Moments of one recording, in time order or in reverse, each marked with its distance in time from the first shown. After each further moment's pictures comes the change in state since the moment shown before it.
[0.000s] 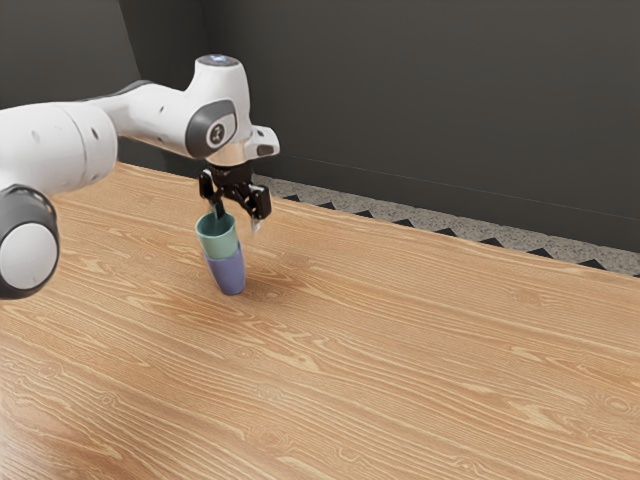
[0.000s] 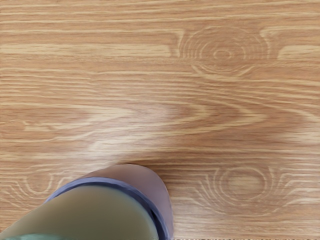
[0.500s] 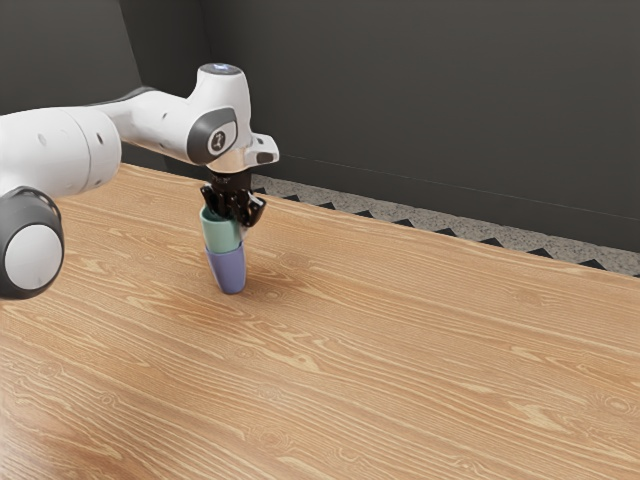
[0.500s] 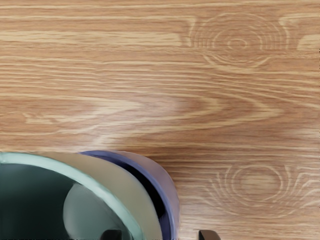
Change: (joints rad) arm 0.008 0.038 0.000 0.009 0.011 0.002 -0.012
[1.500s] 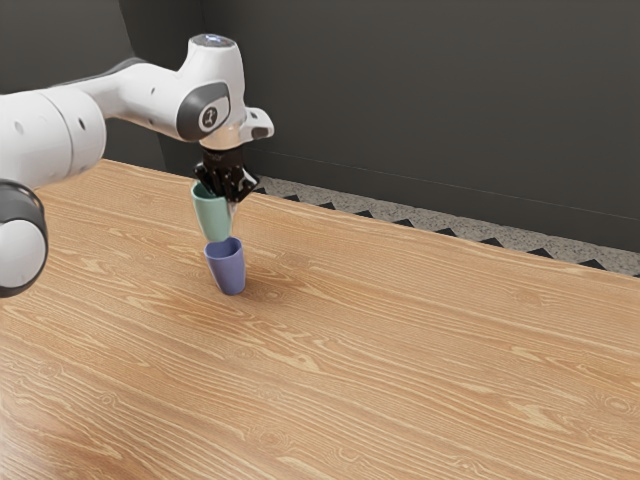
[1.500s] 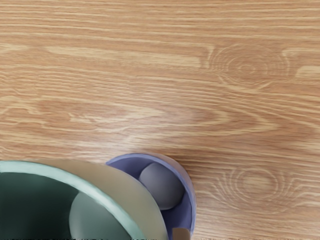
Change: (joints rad) arm -0.006 -0.070 0.001 0.004 0.029 -0.039 -0.073
